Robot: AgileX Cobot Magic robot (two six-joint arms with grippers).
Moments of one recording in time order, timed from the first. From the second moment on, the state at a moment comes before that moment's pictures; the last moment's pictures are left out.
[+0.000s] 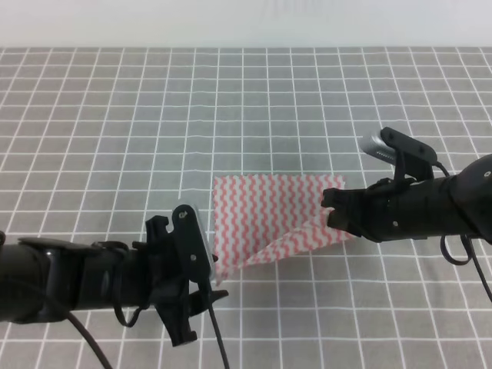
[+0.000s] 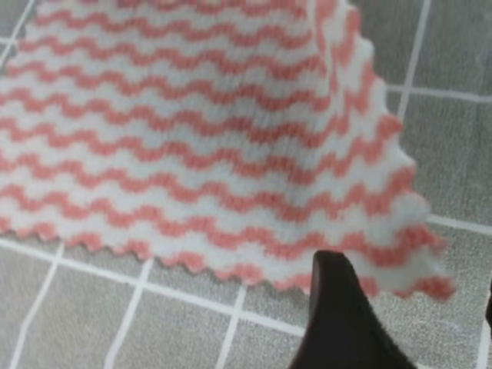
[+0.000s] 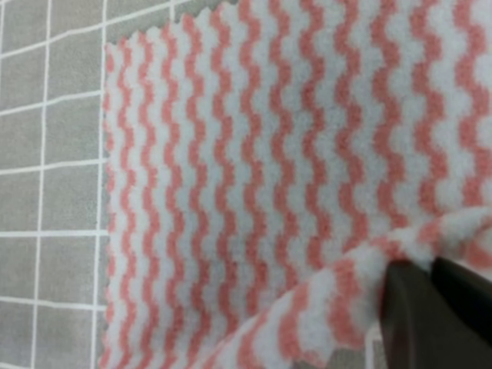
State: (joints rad) left arm -0.48 1.60 -0.64 -1.74 0.41 2.52; right arm 0.40 1.70 -0.92 1.06 0.31 -0.43
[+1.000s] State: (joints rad) left arm -0.48 1.65 -0.66 -1.78 0.40 2.60; right arm 0.40 1.70 -0.92 1.05 0.31 -0.43
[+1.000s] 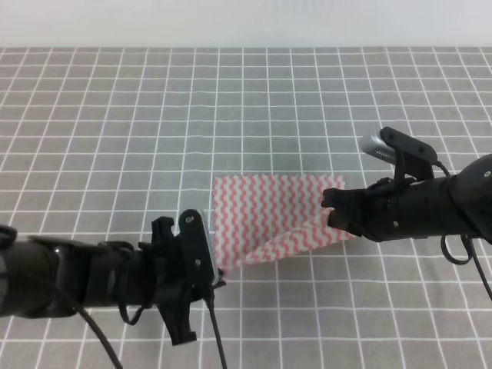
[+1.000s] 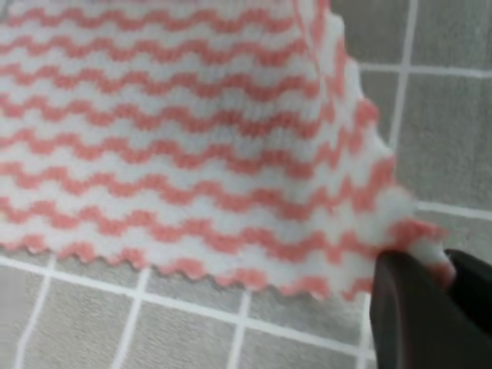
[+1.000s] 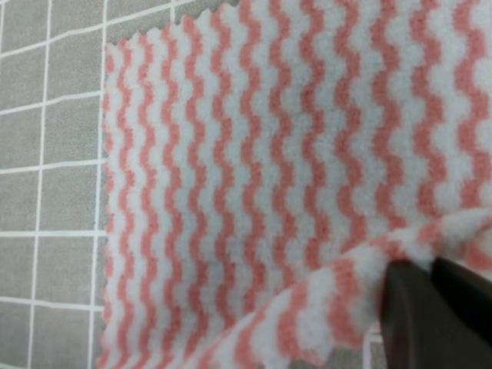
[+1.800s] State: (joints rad) left arm -0.48 1.66 -0.69 -1.77 0.34 2.57; right arm 0.40 1.69 -0.92 1.04 0.31 -0.43
